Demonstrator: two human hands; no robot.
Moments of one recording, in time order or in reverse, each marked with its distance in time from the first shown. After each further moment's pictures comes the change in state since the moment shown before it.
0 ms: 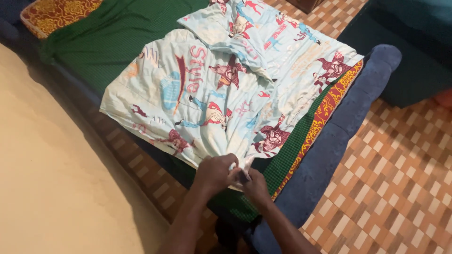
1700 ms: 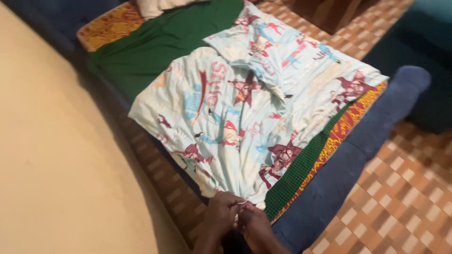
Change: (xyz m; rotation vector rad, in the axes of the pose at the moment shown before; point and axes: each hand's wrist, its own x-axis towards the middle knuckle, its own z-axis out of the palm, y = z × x) left_hand -0.083 0.008 0.082 -0.362 0.270 -0.218; right_hand -0.071 0.031 0.002 0.532 -0.065 0.441
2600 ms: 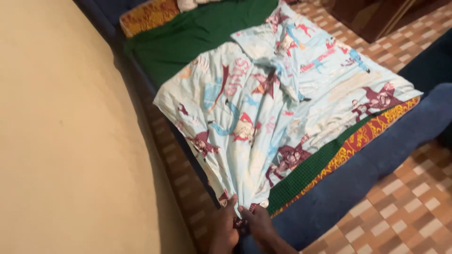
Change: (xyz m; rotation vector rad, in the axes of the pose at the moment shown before) left_hand -0.055 -0.072 0.136 -1.312 0.601 -0.655; right_hand -0.014 -0.016 -0.054 -0.480 -0.089 0.018
